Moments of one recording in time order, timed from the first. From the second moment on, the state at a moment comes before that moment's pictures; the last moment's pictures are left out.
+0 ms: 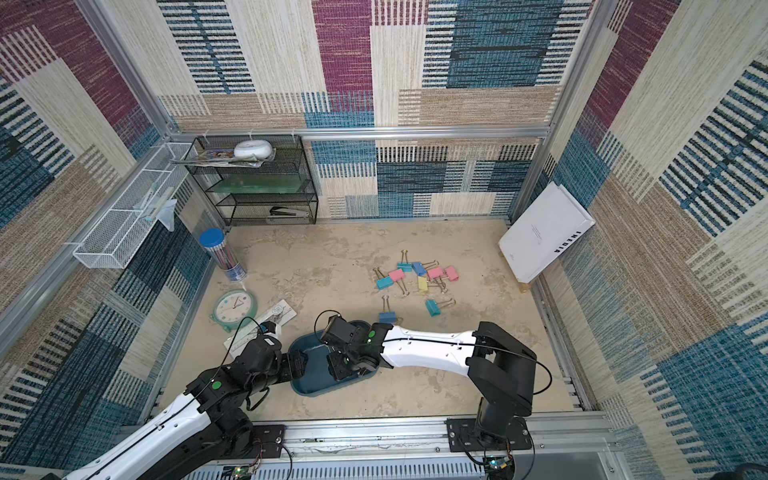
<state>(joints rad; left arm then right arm) -0.64 0.64 0.38 -0.66 -0.13 -0.76 1.20 1.69 1.10 -0.49 -0.06 0.70</state>
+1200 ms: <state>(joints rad) -0.64 0.60 0.38 -0.67 -0.14 -0.76 0.76 1.25 0.62 -0.49 0.03 0.58</state>
